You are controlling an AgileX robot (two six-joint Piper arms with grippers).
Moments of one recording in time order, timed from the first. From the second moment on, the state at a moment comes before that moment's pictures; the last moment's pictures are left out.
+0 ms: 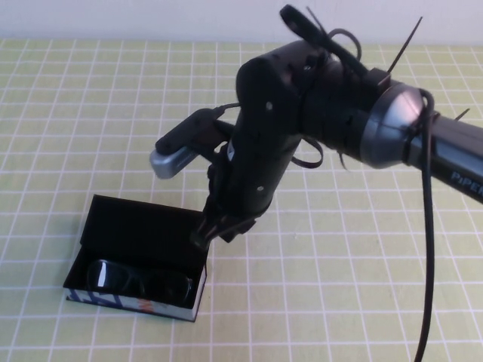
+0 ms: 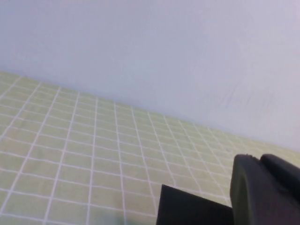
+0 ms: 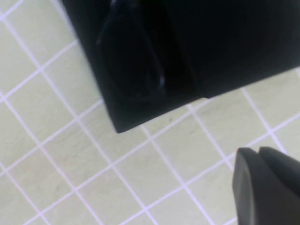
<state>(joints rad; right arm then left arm) 0.79 1.96 -1.78 0.16 1.19 -0.24 -0.19 -0.01 0.03 -0.25 0.01 -0.08</state>
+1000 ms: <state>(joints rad) 0.66 1.88 -1.77 0.23 1.23 -0.26 0.19 1.14 -0.80 -0.66 0.95 0.59</state>
